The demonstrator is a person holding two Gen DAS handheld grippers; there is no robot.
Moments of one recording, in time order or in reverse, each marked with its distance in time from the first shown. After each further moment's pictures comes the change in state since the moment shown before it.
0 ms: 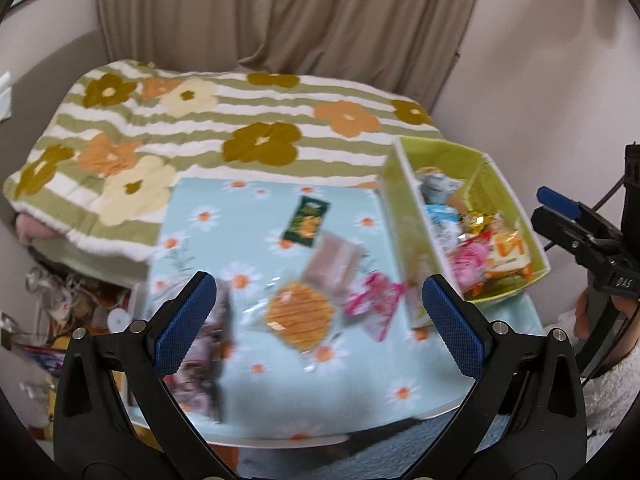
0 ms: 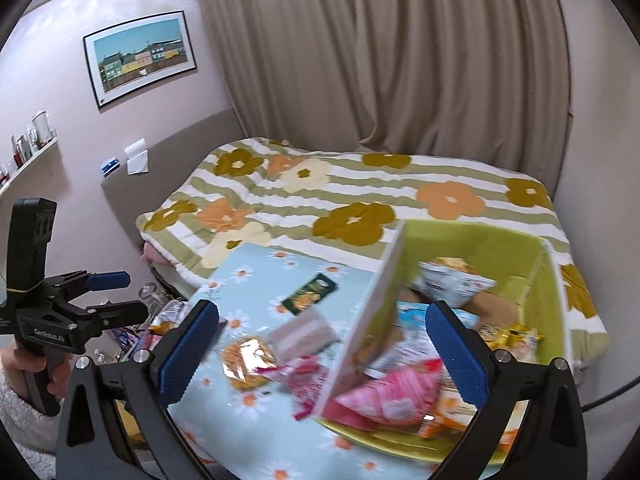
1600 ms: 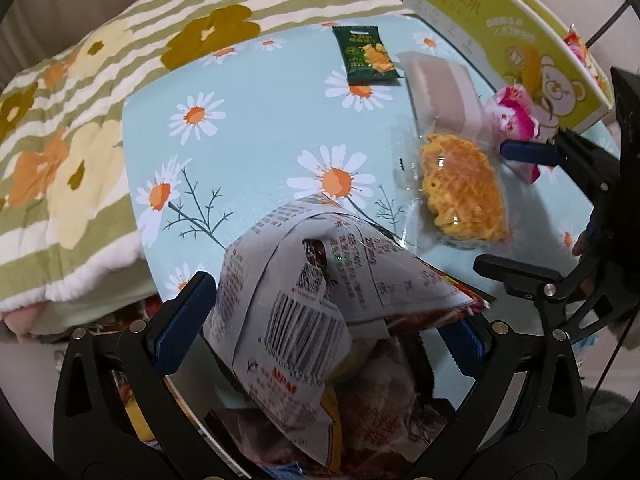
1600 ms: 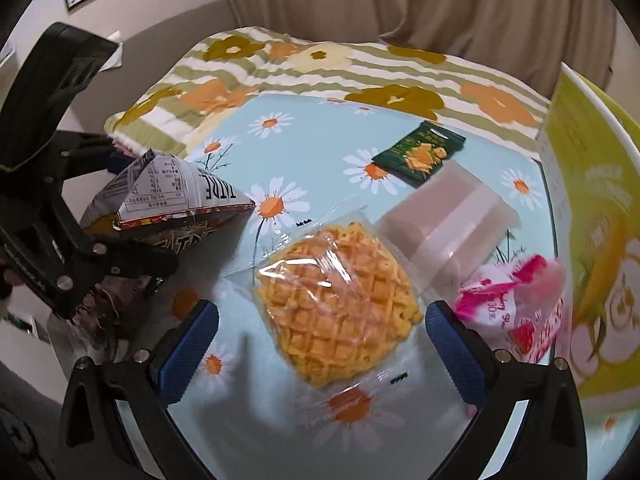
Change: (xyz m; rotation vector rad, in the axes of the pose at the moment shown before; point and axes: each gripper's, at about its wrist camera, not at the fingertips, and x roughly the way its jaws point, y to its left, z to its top) left arm 0.185 0.128 -0.041 0.431 0.430 -0.115; right arm 0.216 0.110 -0.119 -0.040 0.333 -0.074
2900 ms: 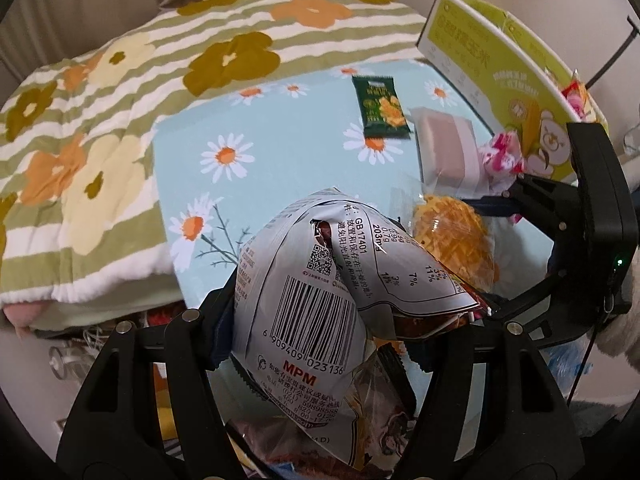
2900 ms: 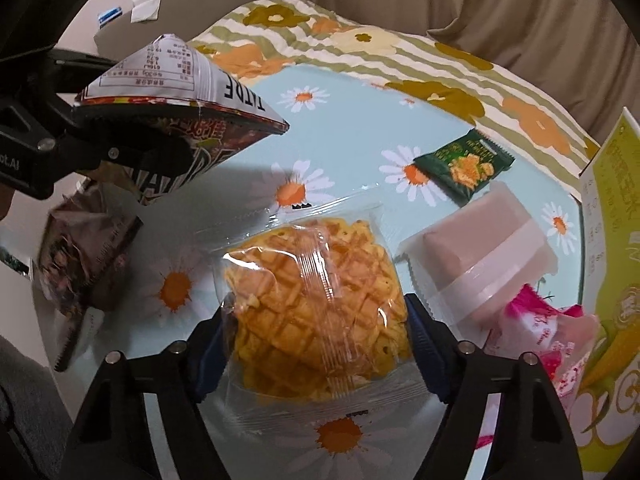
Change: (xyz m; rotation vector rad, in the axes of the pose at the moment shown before) left arm -0.038 0.014 0.012 -0.073 -0.109 0.006; right arm 0.017 0.011 0.010 -0.144 0.063 0.038
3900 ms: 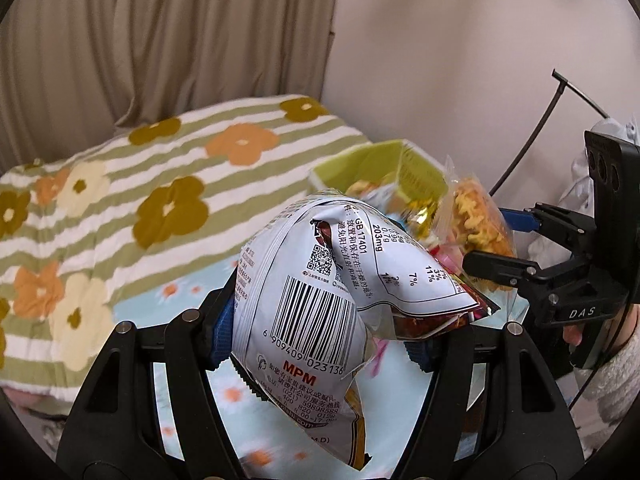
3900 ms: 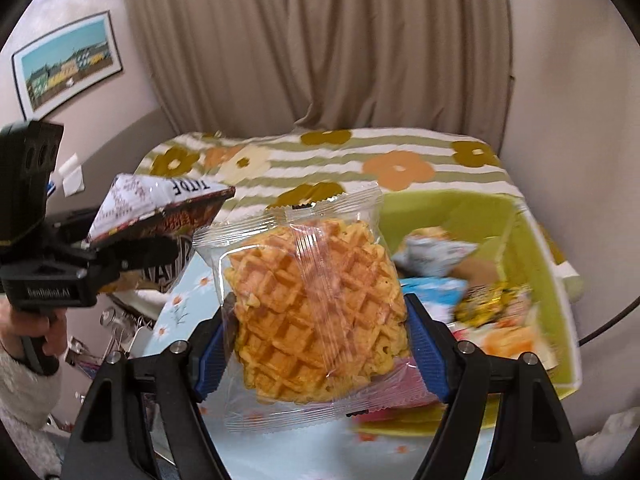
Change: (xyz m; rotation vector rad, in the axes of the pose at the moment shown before) left arm -0.124 -0.152 0.136 0.109 -0.339 -0.135; right arm -0.253 -0.140 0.004 0.395 -0.310 -0.190
